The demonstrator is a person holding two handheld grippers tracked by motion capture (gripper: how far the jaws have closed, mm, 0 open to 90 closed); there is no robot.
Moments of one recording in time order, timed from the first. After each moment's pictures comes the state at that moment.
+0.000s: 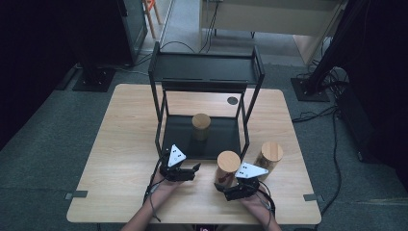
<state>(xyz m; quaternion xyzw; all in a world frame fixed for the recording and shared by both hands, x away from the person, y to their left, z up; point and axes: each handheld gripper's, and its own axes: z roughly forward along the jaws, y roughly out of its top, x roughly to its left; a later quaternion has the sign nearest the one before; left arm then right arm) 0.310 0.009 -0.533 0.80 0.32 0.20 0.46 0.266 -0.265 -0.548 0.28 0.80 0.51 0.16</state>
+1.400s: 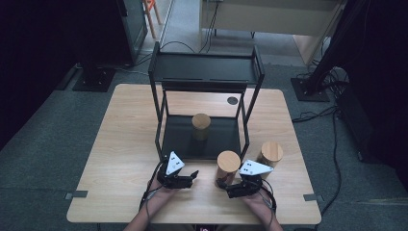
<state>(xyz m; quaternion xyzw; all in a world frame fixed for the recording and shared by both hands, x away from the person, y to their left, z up) 0.295 0.014 -0.539 0.81 0.31 0.20 0.45 0.265 -0.272 -0.537 0.30 0.78 0.53 0.15</state>
